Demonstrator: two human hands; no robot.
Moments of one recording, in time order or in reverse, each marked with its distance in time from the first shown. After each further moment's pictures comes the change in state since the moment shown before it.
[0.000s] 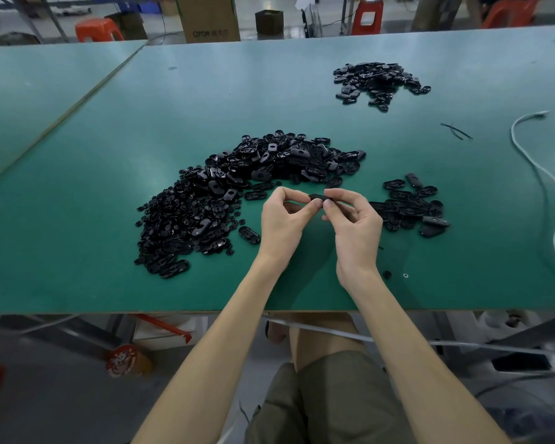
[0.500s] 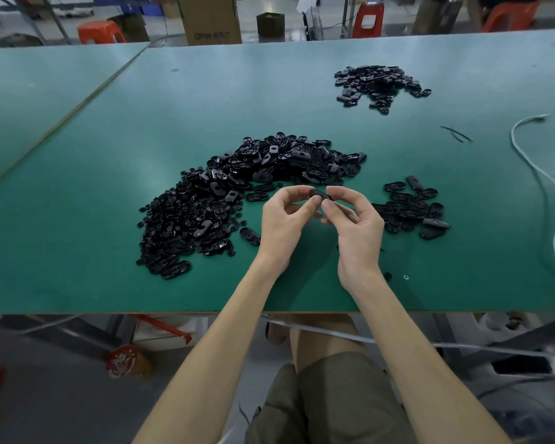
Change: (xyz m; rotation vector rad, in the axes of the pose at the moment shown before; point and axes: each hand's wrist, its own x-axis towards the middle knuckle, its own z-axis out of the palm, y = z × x) left_hand 0.001 0.001 -0.002 -0.150 -0.048 -0.011; right_hand 0.000 -0.001 -0.001 0.080 -0.060 -0.002
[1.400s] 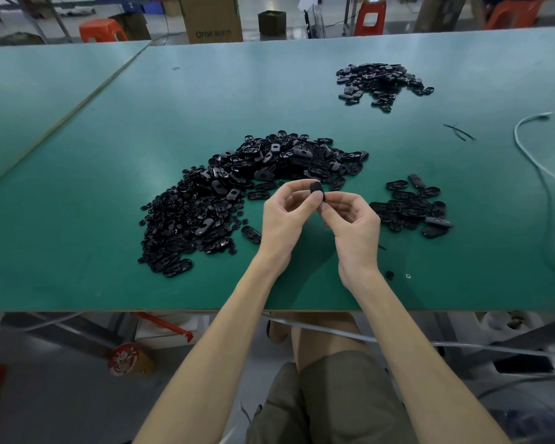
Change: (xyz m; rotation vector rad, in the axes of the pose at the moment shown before) left_hand 0.001 0.000 -0.001 -0.082 -0.040 0.011; right_hand 0.004 0.009 0.000 -0.106 -0.002 -0.009
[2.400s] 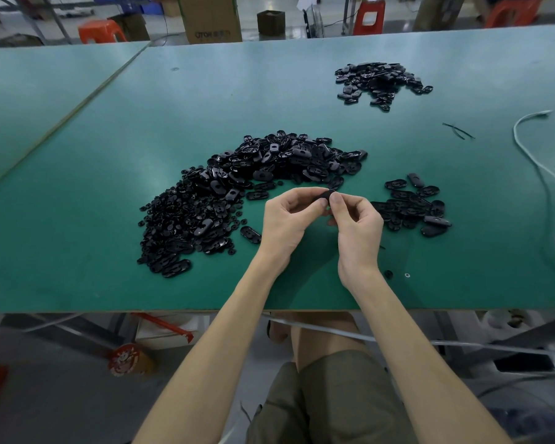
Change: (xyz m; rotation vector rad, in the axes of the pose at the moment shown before) left_hand -0.002 -0.001 0.002 -0.013 -0.079 0.030; right_hand -0.003 -0.005 0.001 0.015 0.103 0.031
